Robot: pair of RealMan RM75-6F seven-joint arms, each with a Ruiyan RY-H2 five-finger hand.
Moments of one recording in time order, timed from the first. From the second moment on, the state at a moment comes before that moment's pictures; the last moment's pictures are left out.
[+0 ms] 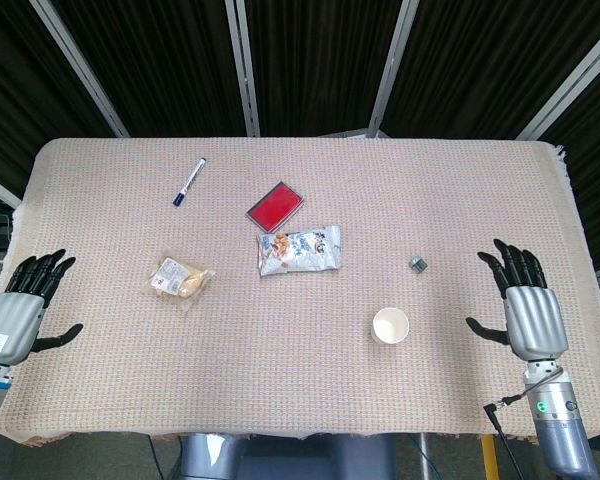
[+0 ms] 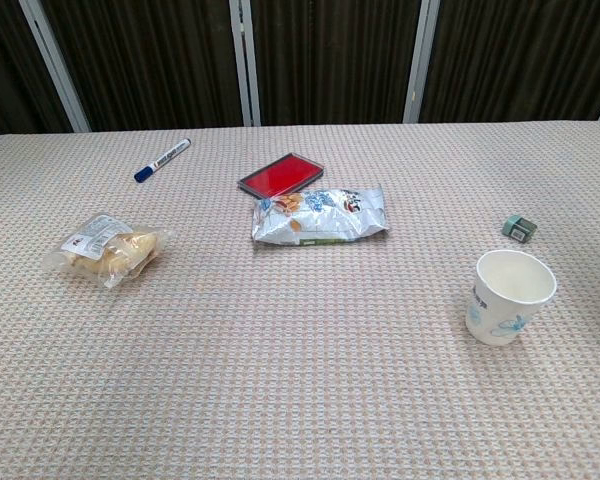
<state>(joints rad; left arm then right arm) -0.23 -1.10 -0.03 -1.60 1.52 1.36 -0.03 0.25 -1.12 0.17 -1.91 -1.32 1.40 -0.25</state>
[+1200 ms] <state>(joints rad) -0.23 -1.10 -0.03 -1.60 1.52 1.36 -0.02 0.33 -1.12 0.12 -2.07 -1.19 1.20 -0.39</state>
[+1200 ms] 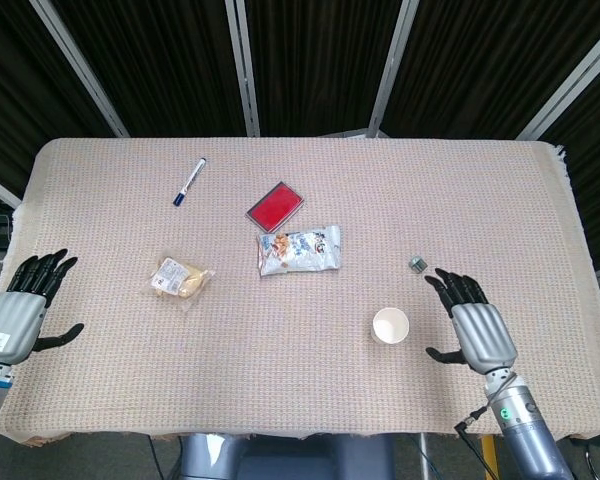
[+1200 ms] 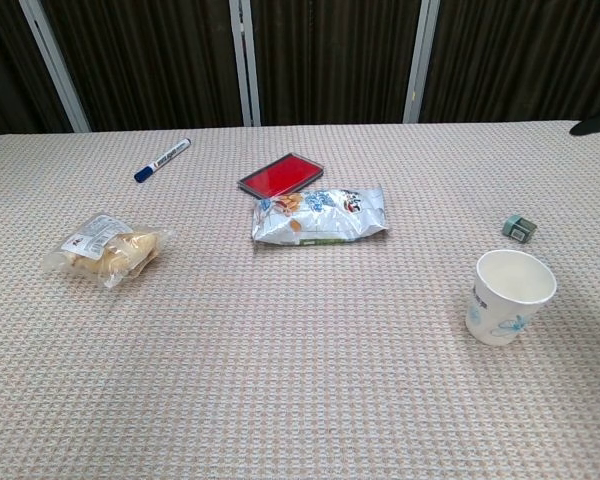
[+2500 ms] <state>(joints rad) -0.24 -1.09 -0.03 -1.60 1.52 1.35 -0.03 0.50 -1.45 0.14 -1.92 -0.83 1.19 -0.63</state>
